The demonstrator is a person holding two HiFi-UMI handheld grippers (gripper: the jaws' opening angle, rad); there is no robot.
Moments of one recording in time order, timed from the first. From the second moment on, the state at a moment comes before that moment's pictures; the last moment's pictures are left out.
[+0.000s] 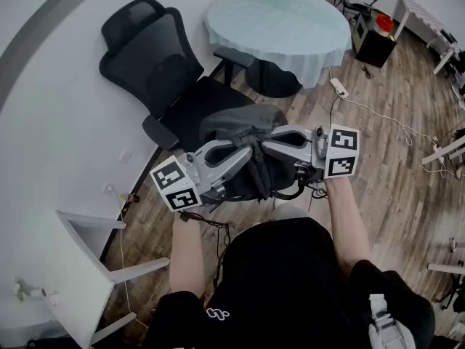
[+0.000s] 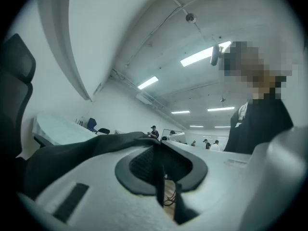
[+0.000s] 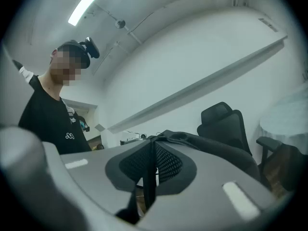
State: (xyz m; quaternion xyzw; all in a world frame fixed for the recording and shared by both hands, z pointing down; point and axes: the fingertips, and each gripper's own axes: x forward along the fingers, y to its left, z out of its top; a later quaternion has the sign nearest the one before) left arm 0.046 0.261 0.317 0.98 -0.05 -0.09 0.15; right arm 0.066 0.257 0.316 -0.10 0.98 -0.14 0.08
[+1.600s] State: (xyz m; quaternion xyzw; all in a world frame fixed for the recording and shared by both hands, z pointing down) left arm -0.026 -0.141 0.415 0.94 -0.21 -0.07 0.27; right arm -0.010 -0.150 0.412 0.06 0.97 -0.25 0.01
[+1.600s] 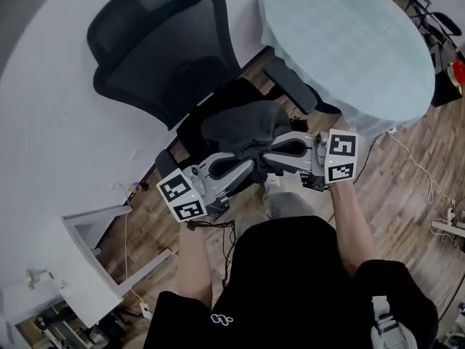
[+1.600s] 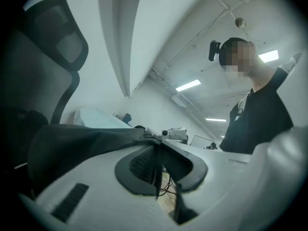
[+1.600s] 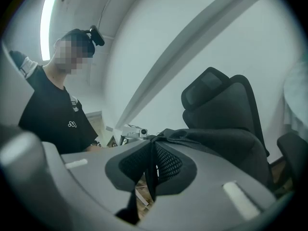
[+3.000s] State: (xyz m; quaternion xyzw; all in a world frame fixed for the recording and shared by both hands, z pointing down) left arm -0.110 -0.376 0.553 0.82 -0.33 -0.08 0.45; right arm -0.089 -0.382 0.551 -0.12 0.90 -0.42 -0.01
